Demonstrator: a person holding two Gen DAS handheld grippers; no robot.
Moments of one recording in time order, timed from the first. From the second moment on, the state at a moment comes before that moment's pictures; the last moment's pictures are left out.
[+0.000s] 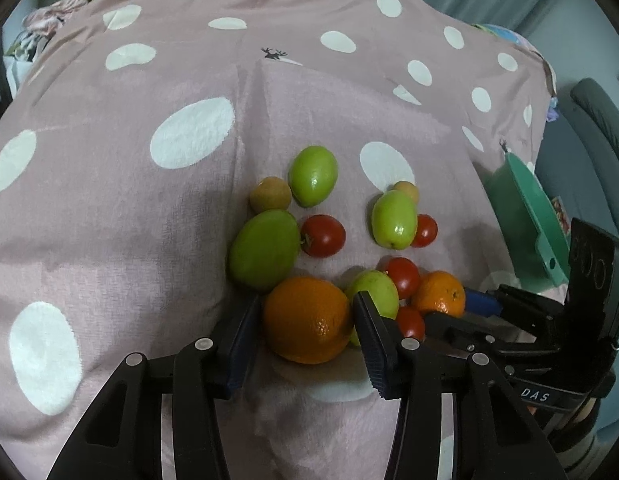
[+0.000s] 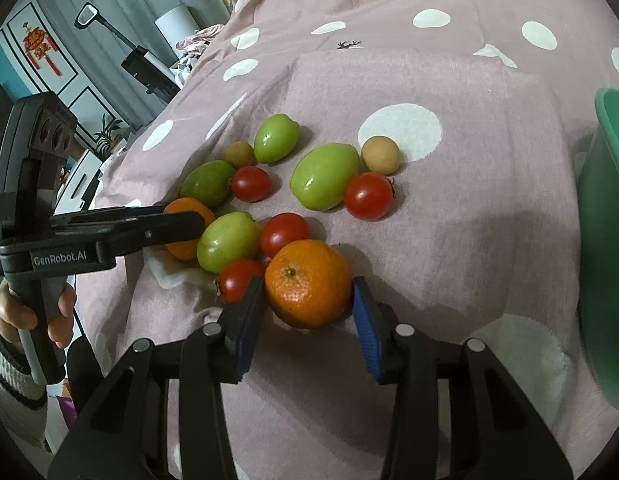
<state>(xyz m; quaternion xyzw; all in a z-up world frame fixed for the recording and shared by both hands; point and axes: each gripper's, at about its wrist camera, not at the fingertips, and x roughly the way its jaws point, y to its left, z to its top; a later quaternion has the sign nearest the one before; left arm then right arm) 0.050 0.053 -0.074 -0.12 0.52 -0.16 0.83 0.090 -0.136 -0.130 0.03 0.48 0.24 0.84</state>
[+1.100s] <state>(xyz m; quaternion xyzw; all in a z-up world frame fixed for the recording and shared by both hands) 0.013 0.031 -0.003 -0.10 0.45 -0.17 0.87 0.046 -0.165 -0.080 0.06 0.41 0.23 0.88</state>
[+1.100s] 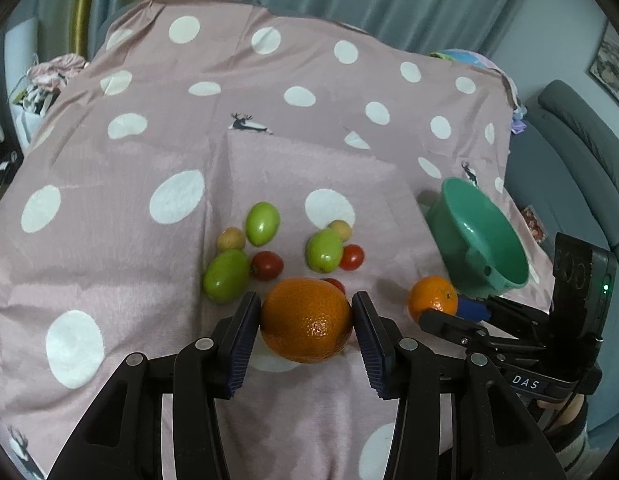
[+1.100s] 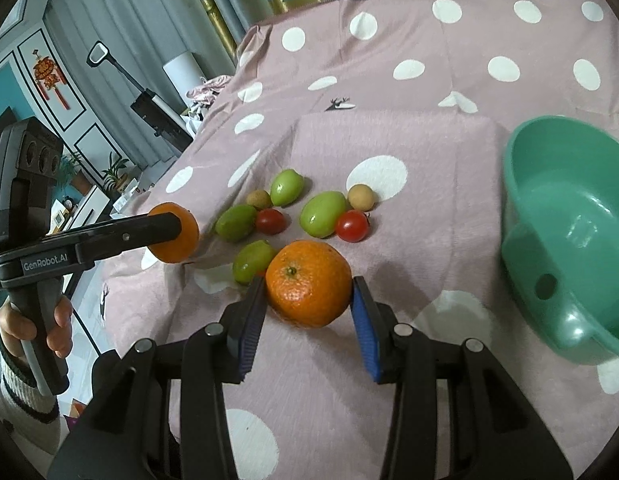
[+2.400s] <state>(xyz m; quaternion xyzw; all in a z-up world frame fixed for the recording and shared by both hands) 0.016 -0.066 0.042 -0.02 0.42 -0.22 0.88 0.003 -0.255 -0.034 0.12 0.33 0.17 0.92</state>
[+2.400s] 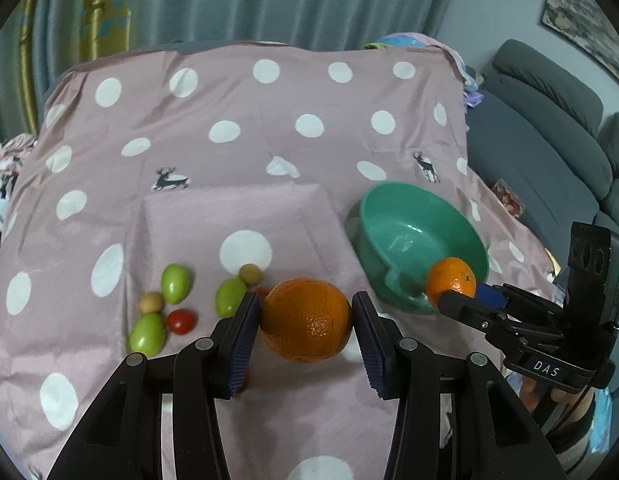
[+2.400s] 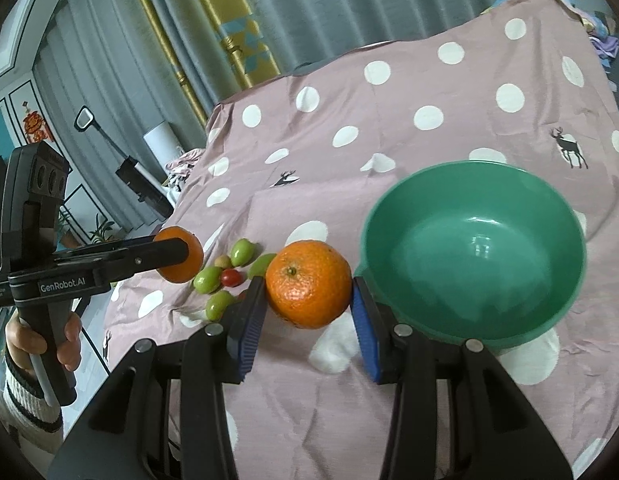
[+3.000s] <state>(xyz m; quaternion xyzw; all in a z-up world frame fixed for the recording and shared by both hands) 0.039 -0.133 0.044 0.02 0.41 -0.27 0.87 0.004 -0.296 -0.039 0.14 0.32 0.13 0.93</state>
